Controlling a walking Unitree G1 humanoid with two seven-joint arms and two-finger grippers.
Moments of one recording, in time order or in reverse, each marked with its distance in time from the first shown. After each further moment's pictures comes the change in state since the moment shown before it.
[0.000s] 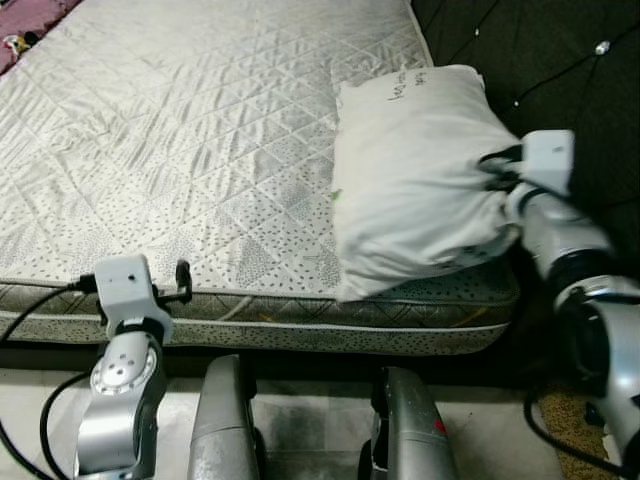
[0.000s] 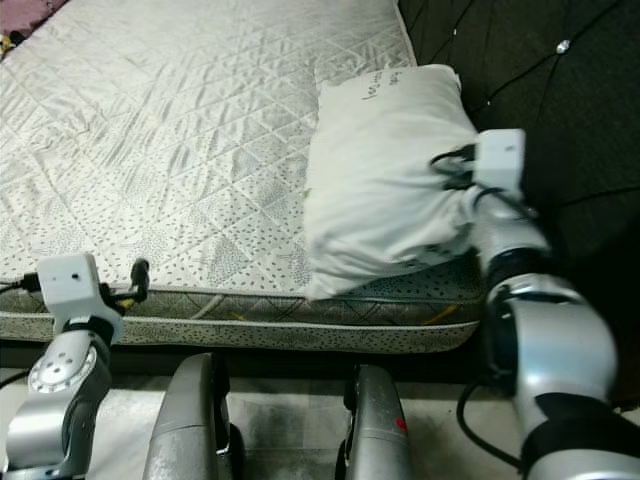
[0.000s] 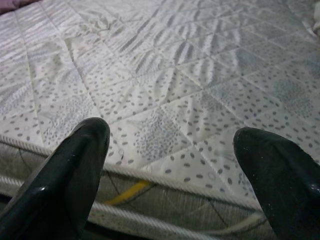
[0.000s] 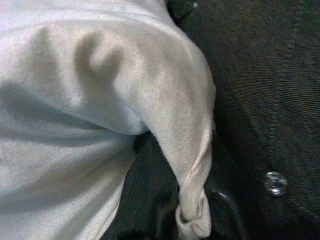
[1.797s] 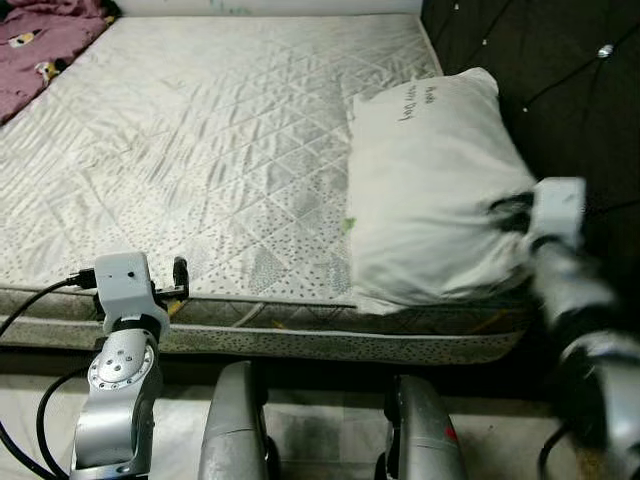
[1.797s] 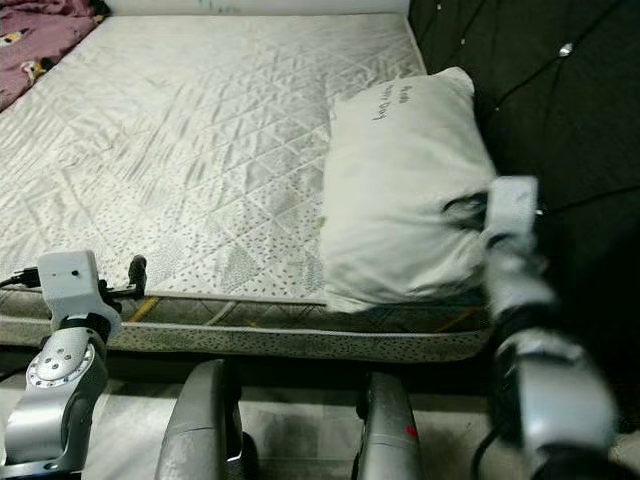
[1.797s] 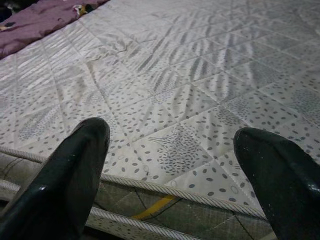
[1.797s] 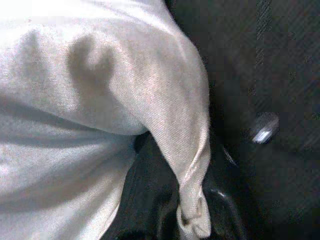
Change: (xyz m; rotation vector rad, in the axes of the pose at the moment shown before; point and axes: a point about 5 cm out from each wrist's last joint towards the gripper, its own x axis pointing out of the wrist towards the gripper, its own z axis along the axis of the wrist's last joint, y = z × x) left arm 0.002 0.006 -0.003 0.044 -0.001 0.004; right arm -0.010 -0.026 -0.044 -0.048 0.014 -0.053
